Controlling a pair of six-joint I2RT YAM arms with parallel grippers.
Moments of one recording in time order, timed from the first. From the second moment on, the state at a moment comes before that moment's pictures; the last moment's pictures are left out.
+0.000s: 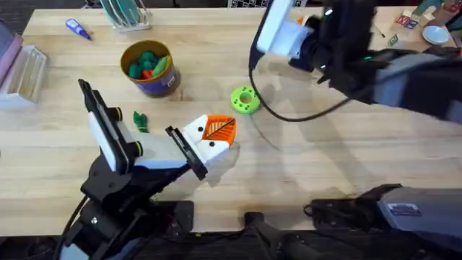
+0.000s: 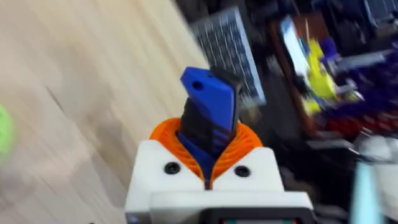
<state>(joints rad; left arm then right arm) -0.55 0.01 0.01 -0.06 0.38 -0.10 0.37 1.49 0.81 0.17 0.24 -1.05</state>
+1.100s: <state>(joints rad) -0.55 0.01 0.01 -0.06 0.38 -0.10 0.37 1.64 0.84 -0.07 0.24 -1.06</state>
